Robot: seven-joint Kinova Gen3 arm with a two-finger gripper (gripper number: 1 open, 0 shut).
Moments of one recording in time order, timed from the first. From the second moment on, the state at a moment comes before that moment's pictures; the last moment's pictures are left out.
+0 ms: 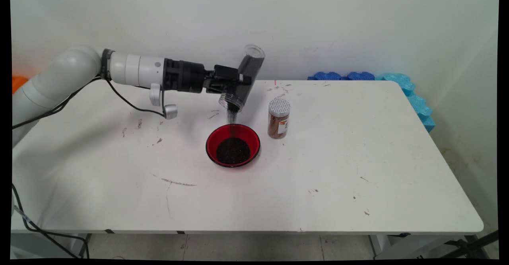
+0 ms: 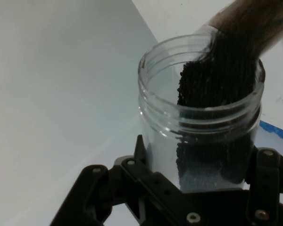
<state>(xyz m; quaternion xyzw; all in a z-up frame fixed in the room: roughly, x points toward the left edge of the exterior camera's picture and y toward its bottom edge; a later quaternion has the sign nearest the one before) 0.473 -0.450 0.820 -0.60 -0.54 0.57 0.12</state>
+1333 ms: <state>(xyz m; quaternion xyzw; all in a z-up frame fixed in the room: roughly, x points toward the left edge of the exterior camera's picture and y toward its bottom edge) 0.472 -0.449 0.816 -0.57 -0.58 0.56 0.16</state>
